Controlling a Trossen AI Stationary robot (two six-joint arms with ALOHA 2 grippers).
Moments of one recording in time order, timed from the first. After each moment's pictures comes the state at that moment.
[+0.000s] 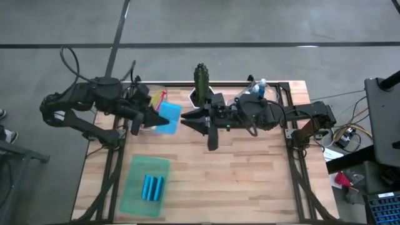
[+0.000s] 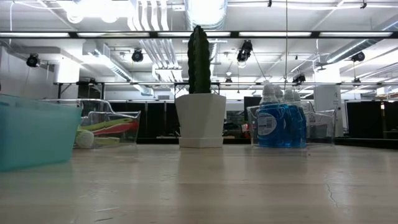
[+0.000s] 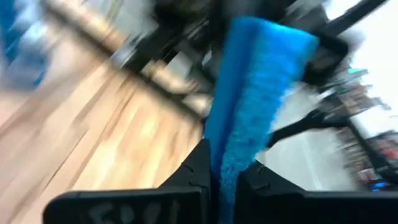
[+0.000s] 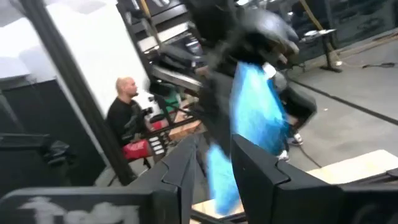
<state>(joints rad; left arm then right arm) -0.10 1.14 1.68 -0.80 0.07 -0.76 0.17 1.67 1.79 -0.02 0.14 0.40</state>
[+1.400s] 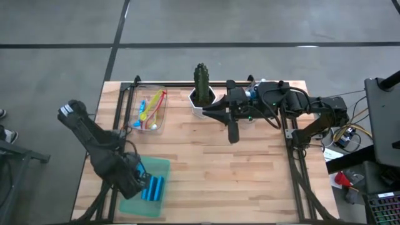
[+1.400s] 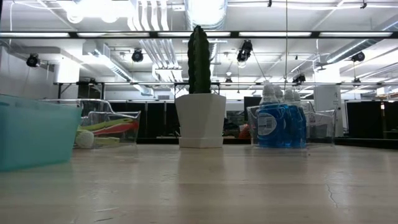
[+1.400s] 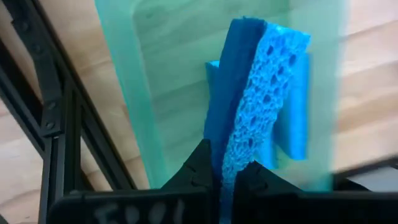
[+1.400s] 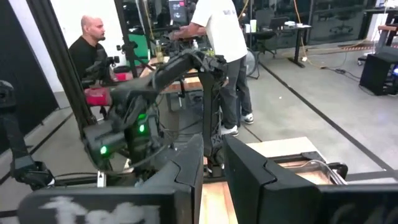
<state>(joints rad) -0.84 1.34 1.20 -1.27 -0.02 -2.12 0.13 1.50 1.79 -0.39 0.13 0.16</state>
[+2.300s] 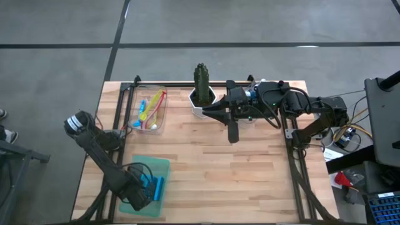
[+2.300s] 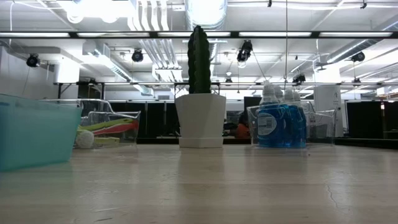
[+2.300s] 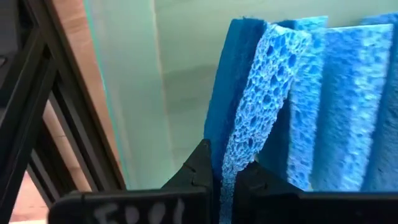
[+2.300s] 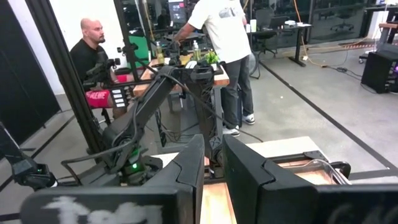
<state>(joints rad) -0.90 1.56 1.08 -1.07 0.10 -2.26 0.13 1.50 1.79 -0.39 0.13 0.17</state>
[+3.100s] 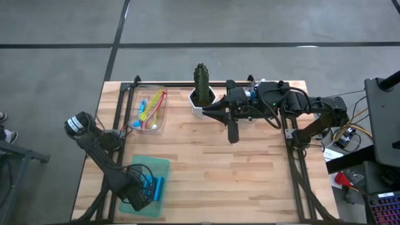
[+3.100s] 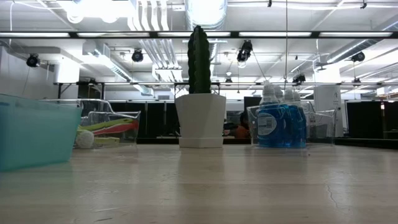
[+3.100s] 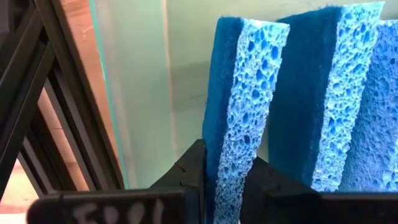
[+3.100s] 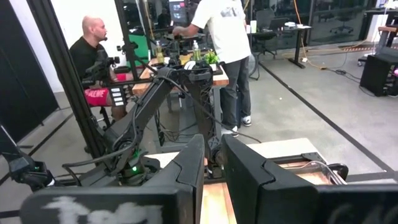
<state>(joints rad) -0.90 1.57 1.04 -1.02 0.13 -2.31 0.13 1.50 1.79 -0.39 0.13 0.15</state>
